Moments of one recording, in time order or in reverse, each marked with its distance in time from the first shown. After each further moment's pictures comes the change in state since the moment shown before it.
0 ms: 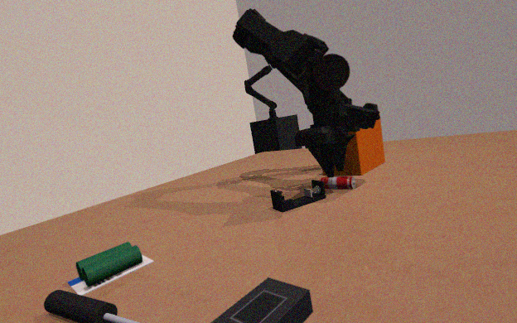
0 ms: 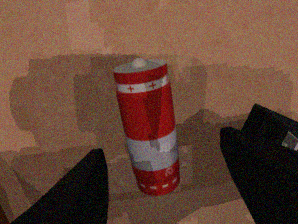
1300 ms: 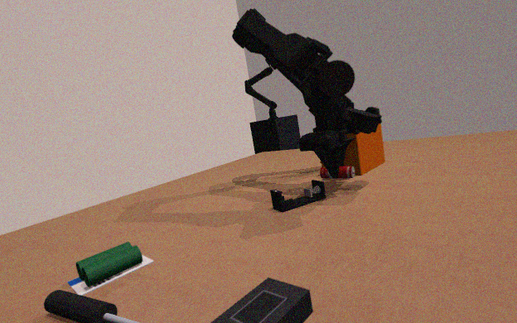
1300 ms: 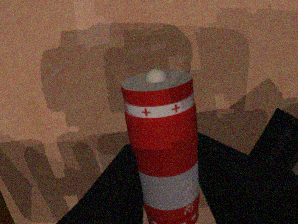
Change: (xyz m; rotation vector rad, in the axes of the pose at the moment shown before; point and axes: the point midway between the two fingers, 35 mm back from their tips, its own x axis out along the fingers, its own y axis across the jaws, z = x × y) arm 0.007 0.008 0.000 -0.031 0.020 0.029
